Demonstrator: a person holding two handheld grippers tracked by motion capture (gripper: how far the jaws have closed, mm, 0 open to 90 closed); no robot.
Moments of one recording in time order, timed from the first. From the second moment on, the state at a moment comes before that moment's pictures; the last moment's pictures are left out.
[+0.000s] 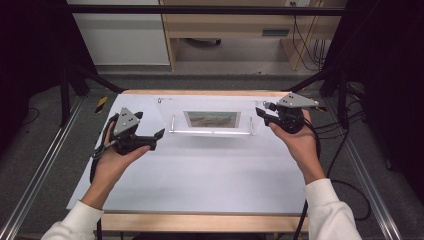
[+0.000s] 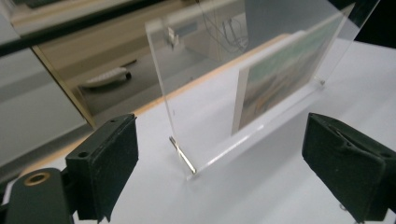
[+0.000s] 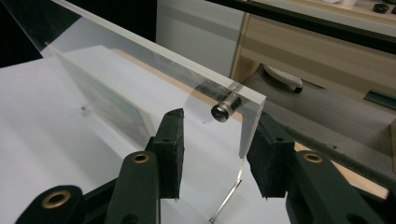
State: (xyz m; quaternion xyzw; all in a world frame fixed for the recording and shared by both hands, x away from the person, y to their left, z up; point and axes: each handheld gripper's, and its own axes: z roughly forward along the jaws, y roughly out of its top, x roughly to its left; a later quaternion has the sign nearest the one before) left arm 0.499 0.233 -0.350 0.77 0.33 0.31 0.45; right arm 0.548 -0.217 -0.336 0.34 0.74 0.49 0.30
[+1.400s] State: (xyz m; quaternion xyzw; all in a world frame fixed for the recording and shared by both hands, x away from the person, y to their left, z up) left arm 0.458 0.287 -0.457 0.80 0.39 0.29 0.35; right arm 0.605 -0.213 -0.334 0.41 0.70 0.51 0.29
